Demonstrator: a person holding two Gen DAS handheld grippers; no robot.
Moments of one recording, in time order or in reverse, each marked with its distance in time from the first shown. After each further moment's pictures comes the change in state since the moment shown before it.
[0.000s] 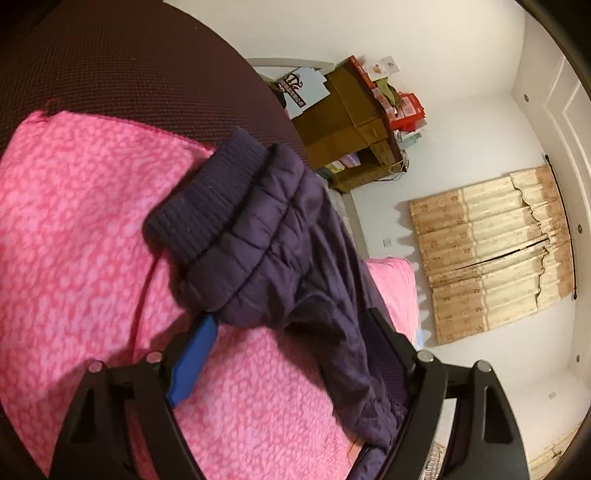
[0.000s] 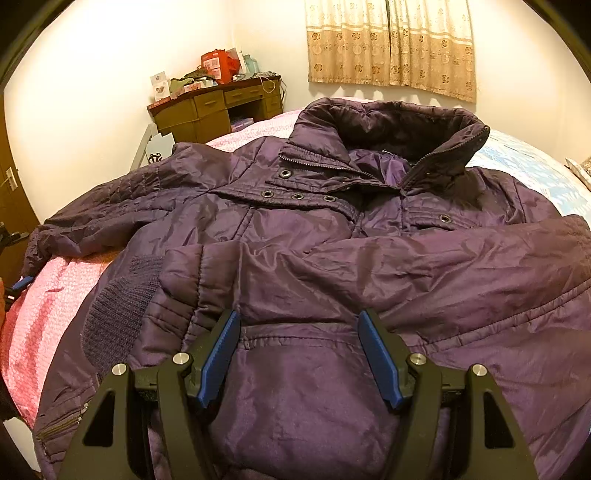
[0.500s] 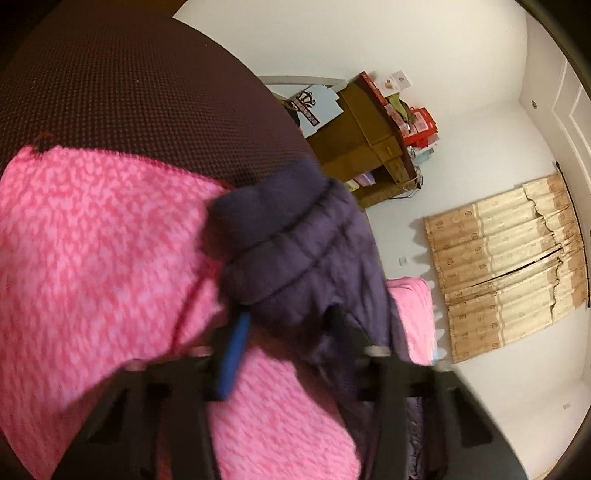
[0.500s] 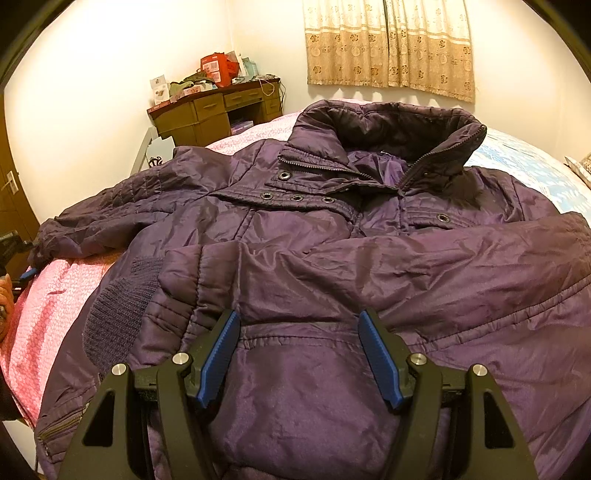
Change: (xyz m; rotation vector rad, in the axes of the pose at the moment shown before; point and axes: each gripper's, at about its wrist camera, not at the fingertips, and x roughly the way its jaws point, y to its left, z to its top) left arm 0.010 0.016 0.020 -0.001 -0.081 0.061; right arm -0.001 0.000 0.000 0.005 -0.007 0.002
